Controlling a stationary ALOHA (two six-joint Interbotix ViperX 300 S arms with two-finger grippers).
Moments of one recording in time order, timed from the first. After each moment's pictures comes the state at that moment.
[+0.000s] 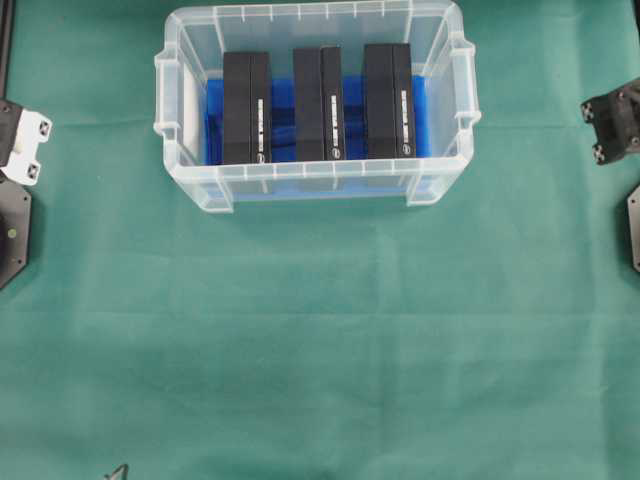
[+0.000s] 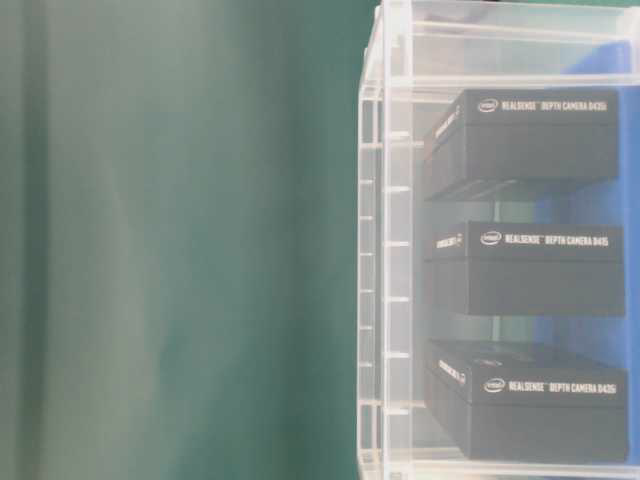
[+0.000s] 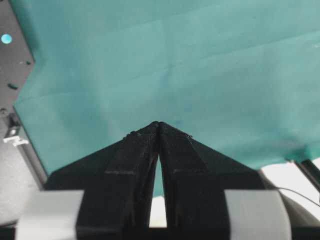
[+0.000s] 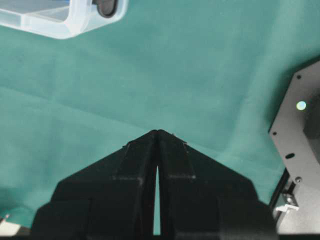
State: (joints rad) left arm -0.02 -0.58 0.27 0.04 1.61 -1.43; right arm -0.04 -0.54 0.27 -0.08 1.59 1.45
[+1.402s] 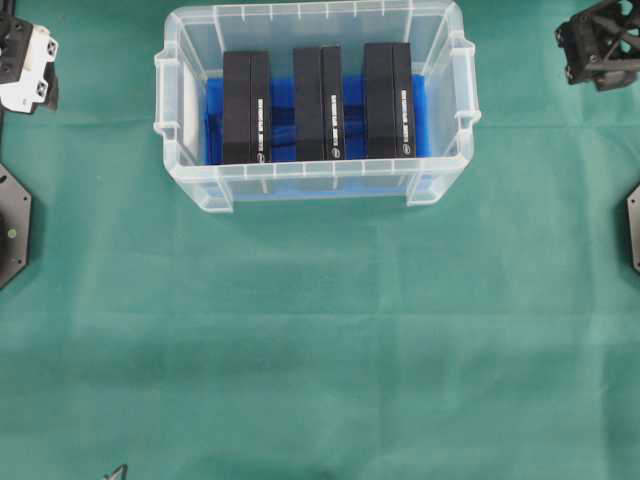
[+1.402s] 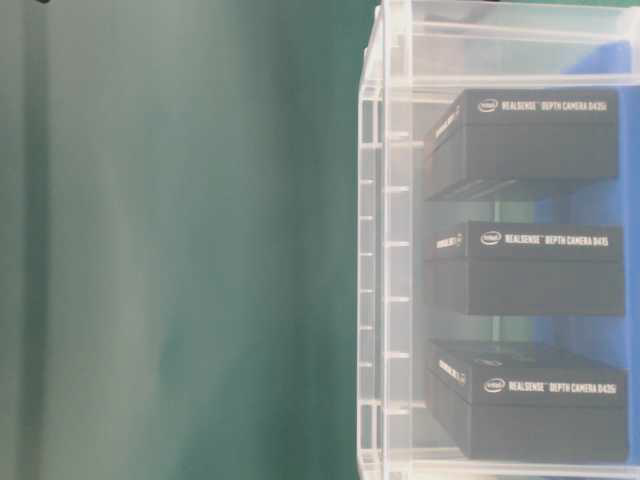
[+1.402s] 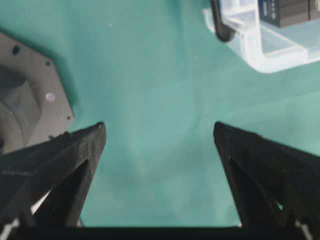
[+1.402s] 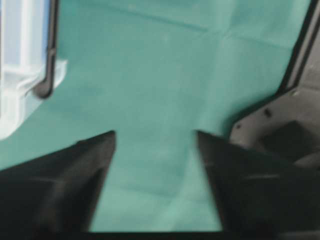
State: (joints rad) left arm 0.28 -0.57 0.29 0.05 1.61 -1.12; right arm -0.32 -0.46 0.30 -0.17 1.58 1.19
